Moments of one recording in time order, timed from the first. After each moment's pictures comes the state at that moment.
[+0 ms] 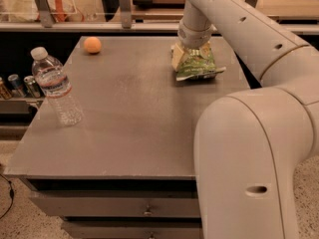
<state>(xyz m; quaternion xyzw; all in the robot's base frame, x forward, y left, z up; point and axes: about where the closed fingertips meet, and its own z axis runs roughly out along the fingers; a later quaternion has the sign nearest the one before) 0.747 -0.122 0.838 -0.23 0.97 -0.01 0.13</state>
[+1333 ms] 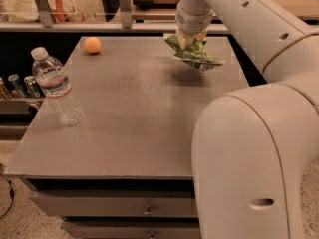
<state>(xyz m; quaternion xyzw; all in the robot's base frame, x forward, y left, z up) 0.741 -0.121 0.890 -0.24 0.96 -0.03 0.16</state>
